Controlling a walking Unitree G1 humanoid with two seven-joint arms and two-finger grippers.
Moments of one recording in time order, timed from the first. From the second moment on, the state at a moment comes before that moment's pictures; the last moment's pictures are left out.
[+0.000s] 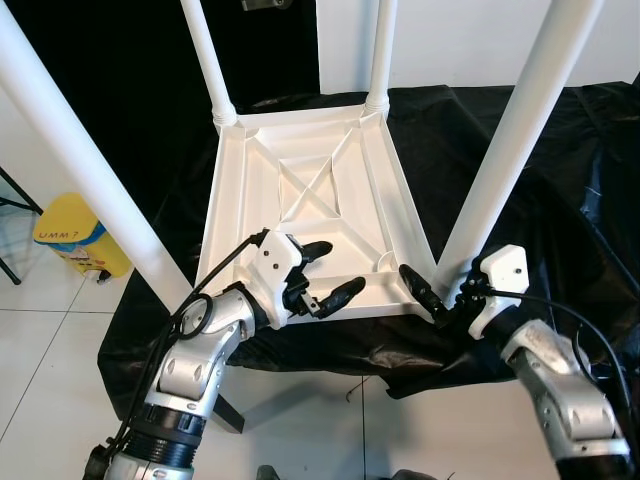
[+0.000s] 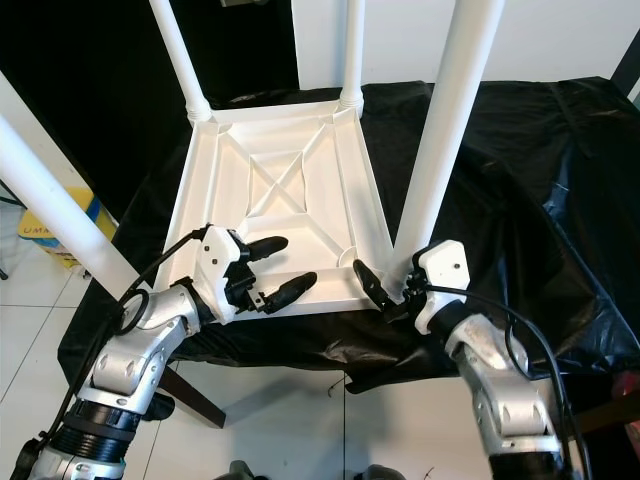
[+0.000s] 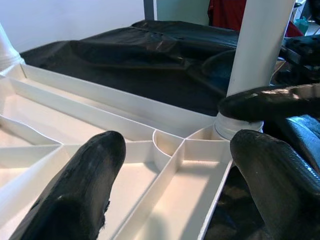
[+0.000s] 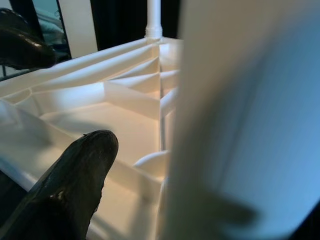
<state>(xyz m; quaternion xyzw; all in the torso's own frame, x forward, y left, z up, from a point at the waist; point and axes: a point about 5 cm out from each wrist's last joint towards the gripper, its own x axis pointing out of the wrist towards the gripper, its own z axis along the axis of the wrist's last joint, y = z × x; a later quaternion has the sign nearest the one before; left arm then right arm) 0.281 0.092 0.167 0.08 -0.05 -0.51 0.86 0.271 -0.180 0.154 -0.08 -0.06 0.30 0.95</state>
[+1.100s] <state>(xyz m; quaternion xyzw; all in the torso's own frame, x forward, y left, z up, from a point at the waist) 0.280 0.090 0.166 0.07 -0.04 -0.51 0.86 0.300 -0.200 0.131 -0.11 -0.01 0.30 0.95</state>
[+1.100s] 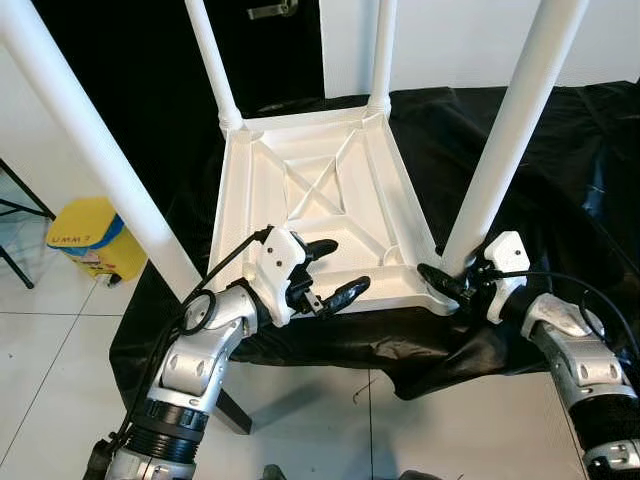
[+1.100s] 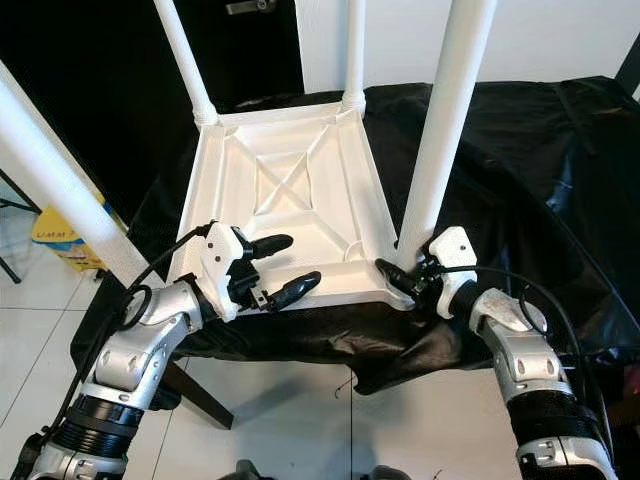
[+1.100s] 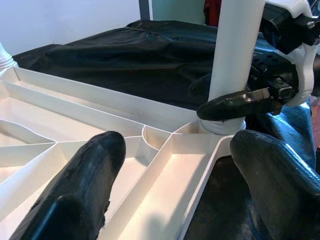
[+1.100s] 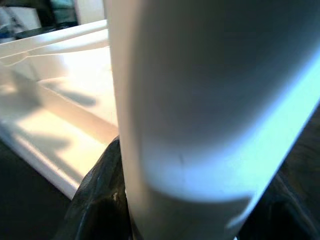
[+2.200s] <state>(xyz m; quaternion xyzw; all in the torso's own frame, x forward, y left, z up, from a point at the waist) 0.279 0.084 0.165 0.07 -0.04 -0.52 0.85 0.269 -0.154 0.128 -0.03 -0.04 -0.07 1.00</state>
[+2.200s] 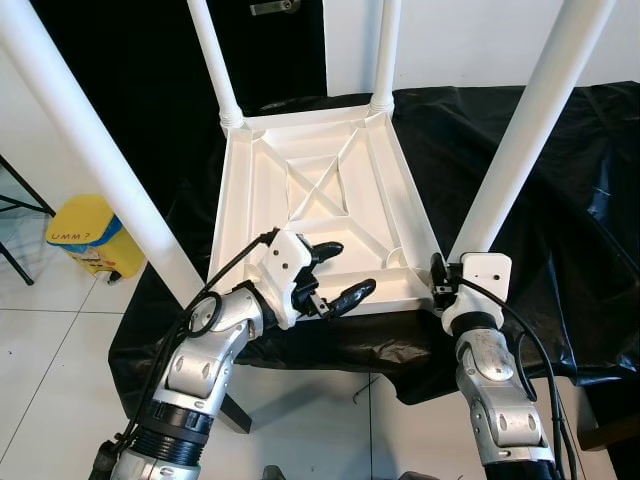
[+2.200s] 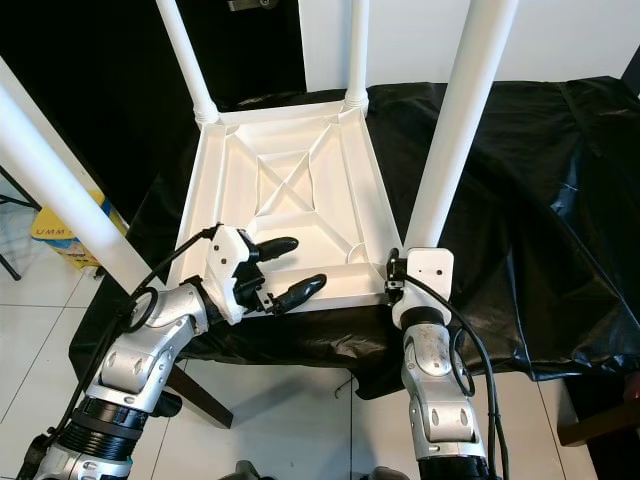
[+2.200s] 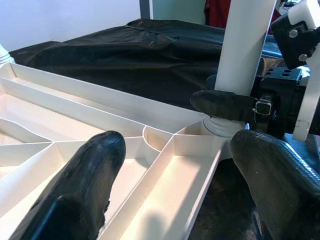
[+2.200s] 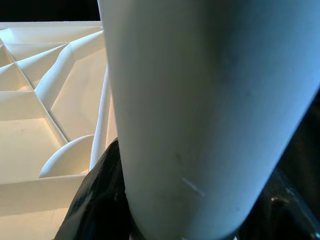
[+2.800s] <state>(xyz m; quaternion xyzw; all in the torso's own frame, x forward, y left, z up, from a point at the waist) 0.282 0.089 0.163 0.07 -0.04 -0.51 0.86 0.261 -0.165 0.137 -0.05 -0.06 -0.04 1.00</state>
